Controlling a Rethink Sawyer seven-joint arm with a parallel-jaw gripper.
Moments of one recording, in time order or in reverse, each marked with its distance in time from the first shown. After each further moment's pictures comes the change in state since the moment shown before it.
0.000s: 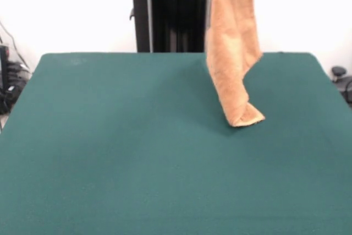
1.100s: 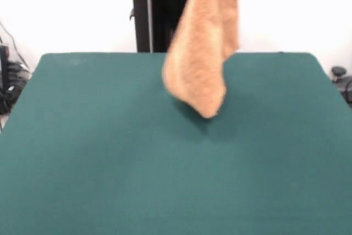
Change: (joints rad) arm 0.028 -0.004 0.055 -0.148 -0.067 0.196 -0.093
